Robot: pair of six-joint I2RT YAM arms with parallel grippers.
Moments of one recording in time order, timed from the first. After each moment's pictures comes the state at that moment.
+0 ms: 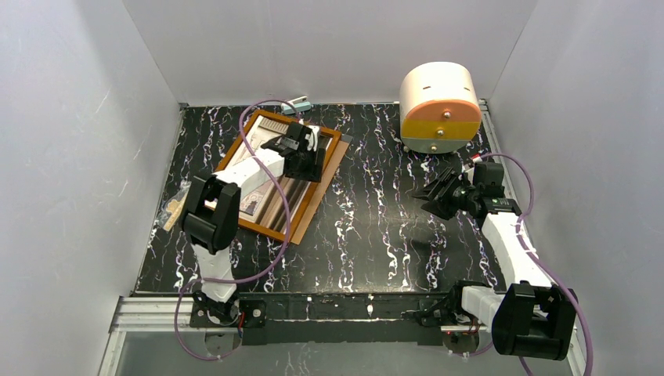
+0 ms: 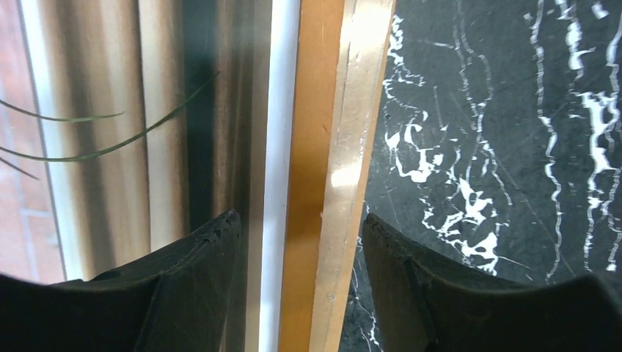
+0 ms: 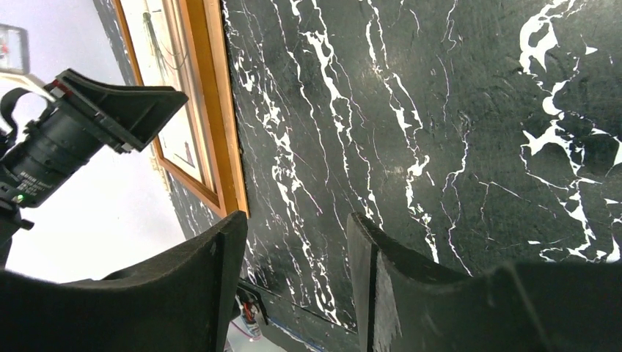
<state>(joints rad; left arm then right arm) -0.48 1.86 1.36 -0.46 0.03 -0.21 -0.05 1.07 0.70 -0.45 -0.57 0.74</state>
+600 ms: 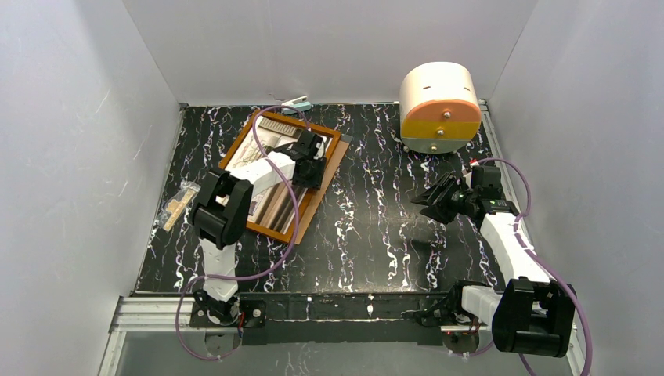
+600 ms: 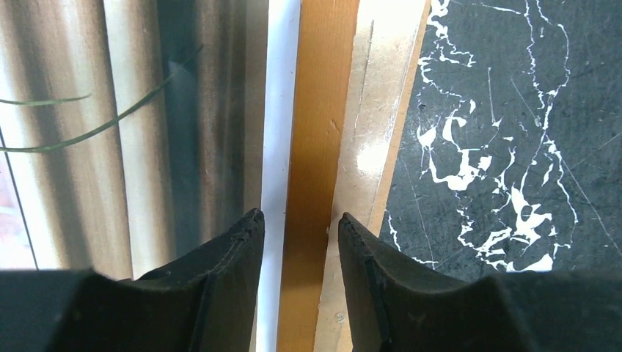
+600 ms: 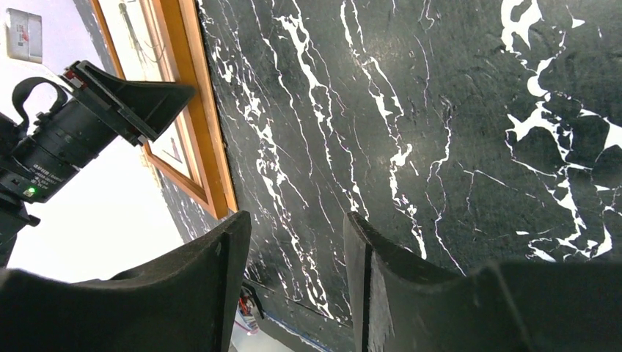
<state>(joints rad) -0.52 1.96 1.37 -0.48 -0.06 -0.21 -0.05 1.08 0.66 -0.45 -0.57 0.73</state>
